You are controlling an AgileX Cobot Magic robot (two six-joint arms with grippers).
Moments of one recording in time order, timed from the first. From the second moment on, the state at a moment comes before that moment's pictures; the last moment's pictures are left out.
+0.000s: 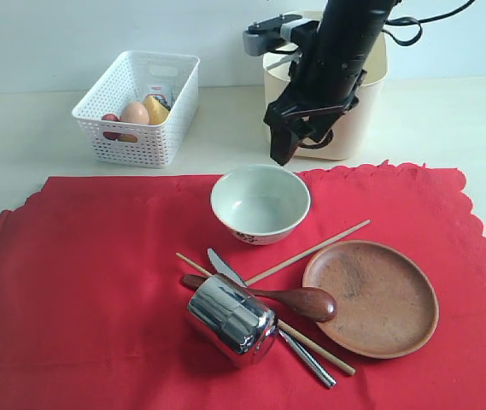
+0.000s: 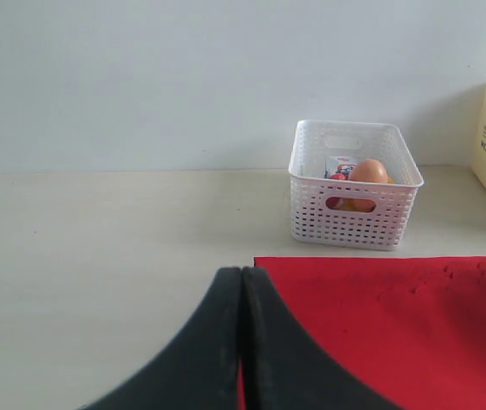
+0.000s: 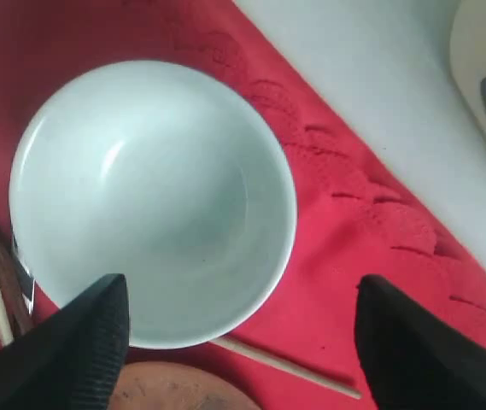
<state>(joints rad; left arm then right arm) -0.07 0.01 0.00 0.02 0.21 -0.01 0.26 2.12 -1.78 0.24 1.22 -0.47</state>
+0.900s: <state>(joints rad) -0.07 0.01 0.00 0.02 0.21 -0.01 0.26 2.20 -1.61 0.35 1.01 -0.59</state>
